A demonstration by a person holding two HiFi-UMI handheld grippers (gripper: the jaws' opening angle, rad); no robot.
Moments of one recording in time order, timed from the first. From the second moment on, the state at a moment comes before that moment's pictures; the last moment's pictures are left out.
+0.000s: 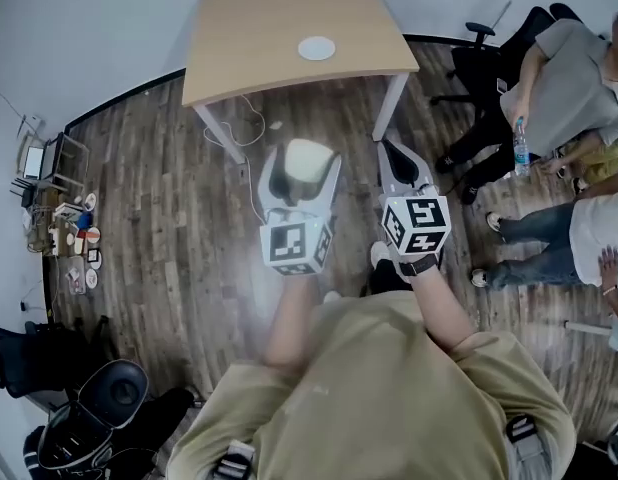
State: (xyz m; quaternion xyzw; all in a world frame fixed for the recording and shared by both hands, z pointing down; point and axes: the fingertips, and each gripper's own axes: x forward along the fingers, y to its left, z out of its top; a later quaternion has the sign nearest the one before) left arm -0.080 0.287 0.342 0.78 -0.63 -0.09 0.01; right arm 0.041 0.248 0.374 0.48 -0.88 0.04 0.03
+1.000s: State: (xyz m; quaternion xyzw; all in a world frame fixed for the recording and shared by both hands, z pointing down) left arm 0.030 0.059 0.357 0.73 -0.68 -0.05 0.03; right arm 0.152 0.015 0.394 0.40 -0.91 0.09 0.01
